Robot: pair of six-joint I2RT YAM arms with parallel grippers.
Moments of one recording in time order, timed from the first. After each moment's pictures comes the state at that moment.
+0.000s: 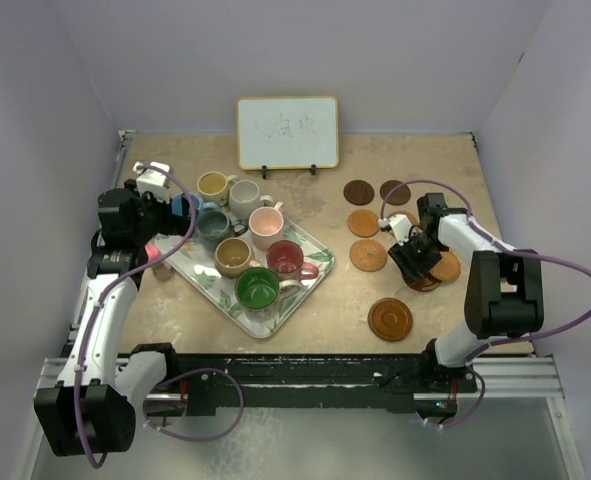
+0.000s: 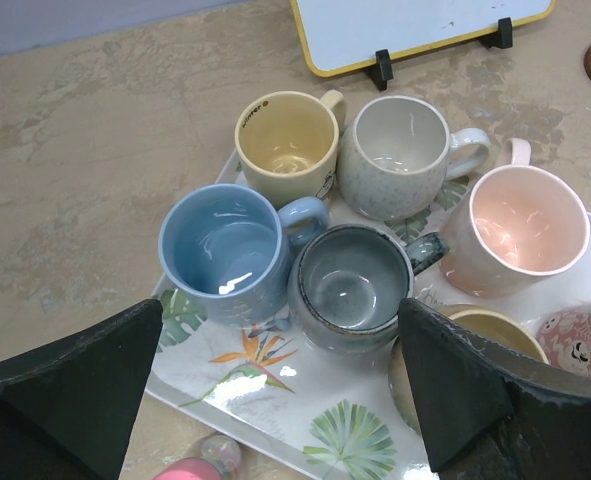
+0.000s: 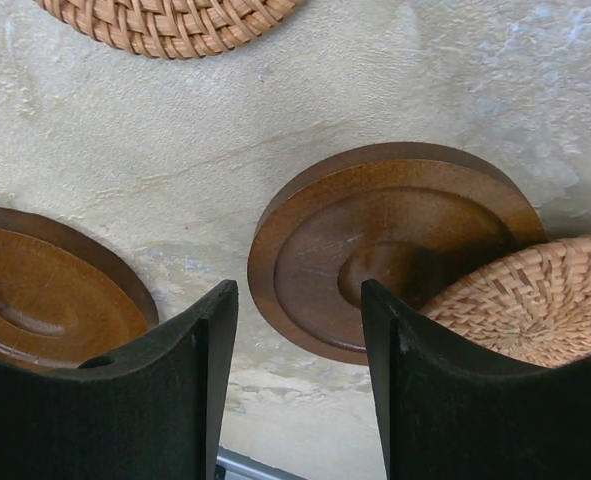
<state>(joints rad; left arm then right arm) 0.07 0.96 0.80 -0.21 0.31 0.14 0.01 1.58 0.95 -0.82 -0.14 -0.69</state>
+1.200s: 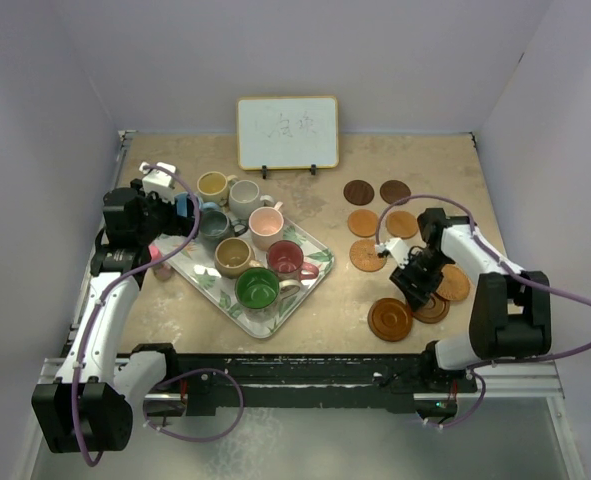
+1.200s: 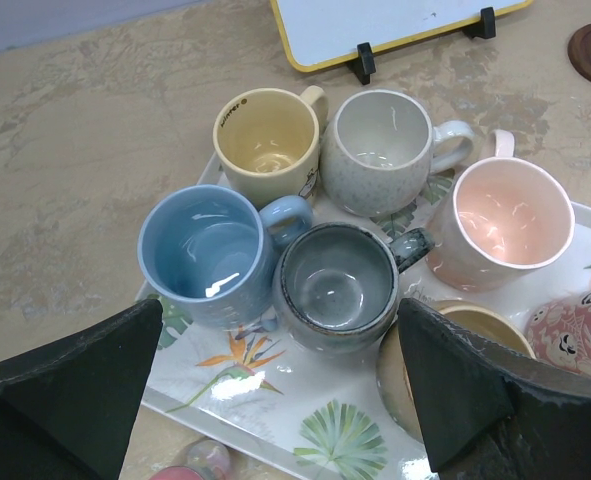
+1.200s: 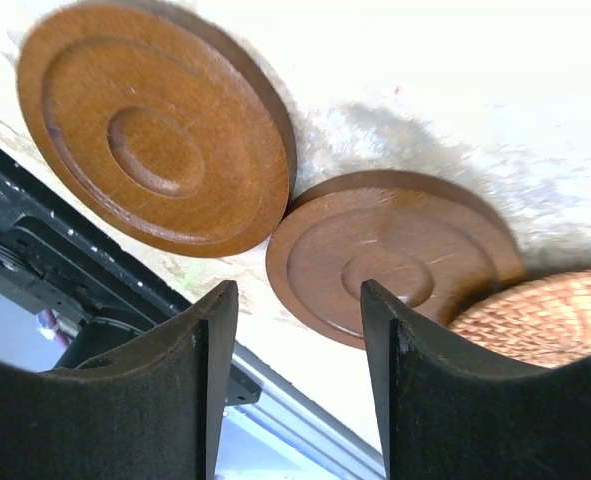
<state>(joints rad) 0.04 0.97 0.80 -0.21 0.31 0.14 0.03 1.47 0.86 -1.09 -0.20 -0.87</state>
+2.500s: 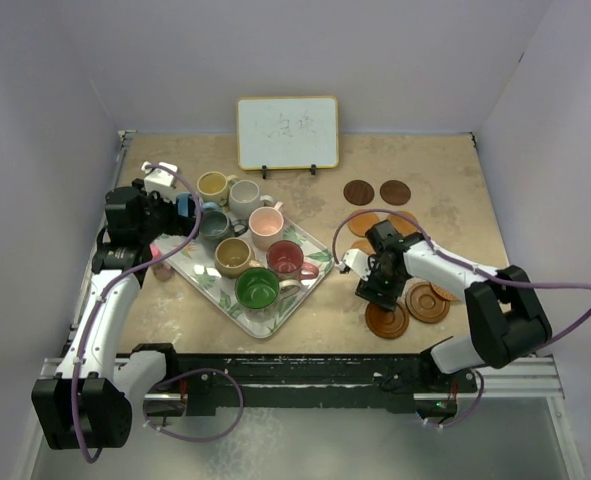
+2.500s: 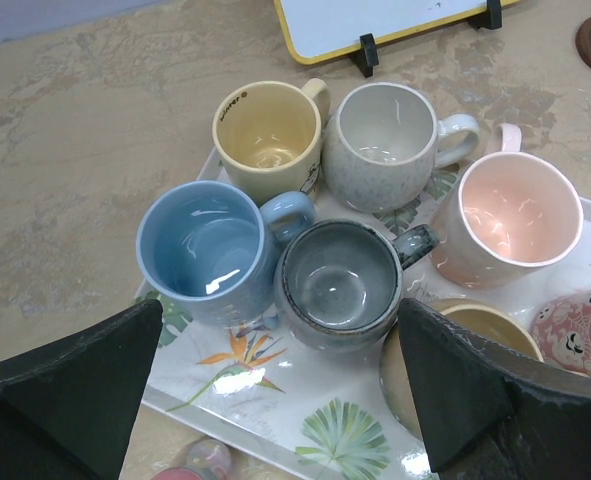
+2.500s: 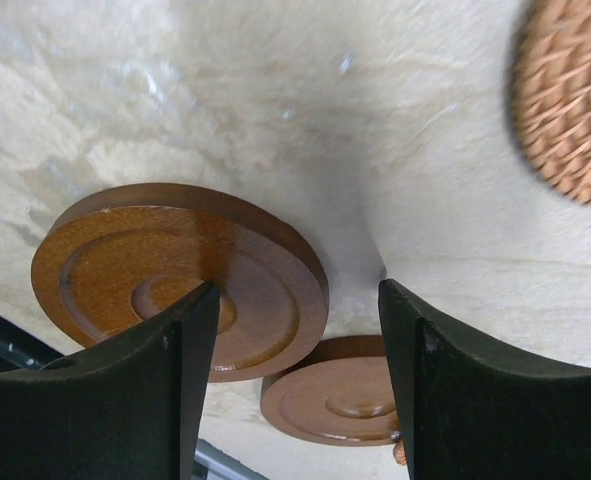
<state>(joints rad) 0.03 0.99 0.81 -0.21 0.31 0.15 0.44 1.44 0.76 -0.77 -0.06 -0.71</state>
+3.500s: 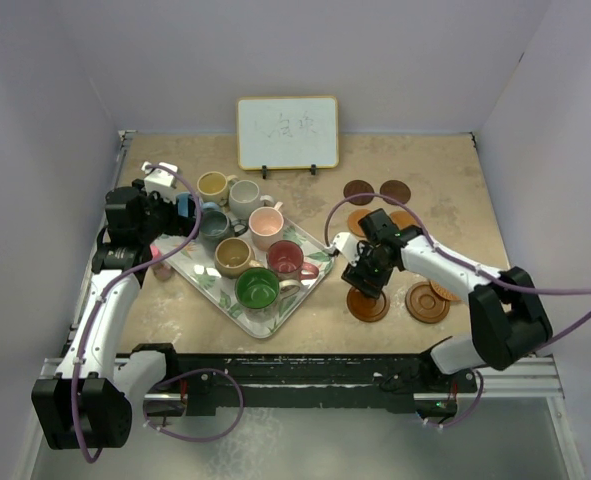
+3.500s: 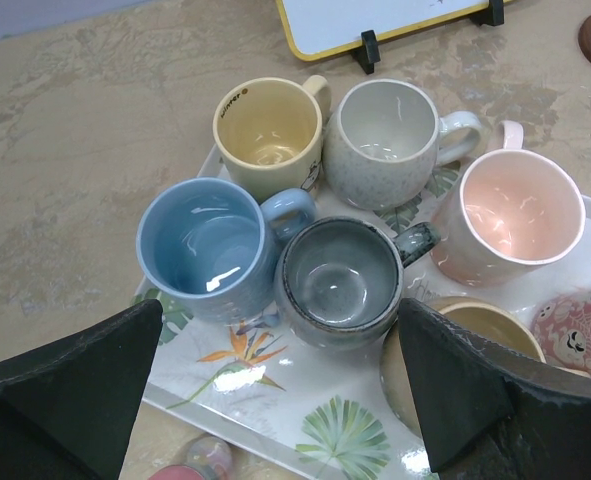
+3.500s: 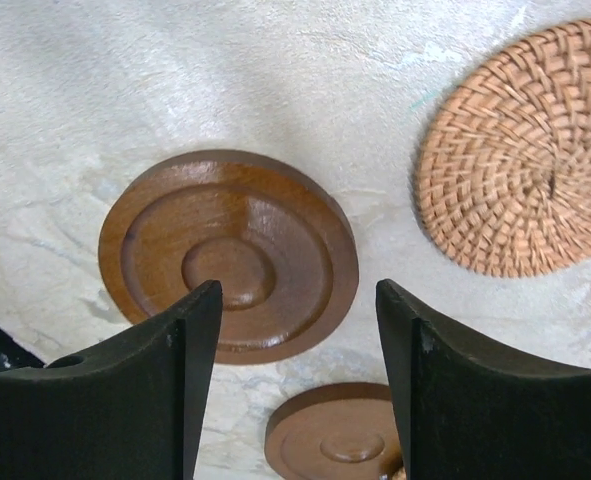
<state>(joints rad) 0.03 0.99 0.81 -0.21 0.30 0.15 0.49 1.47 0.86 -0.69 -0.15 -0.61</state>
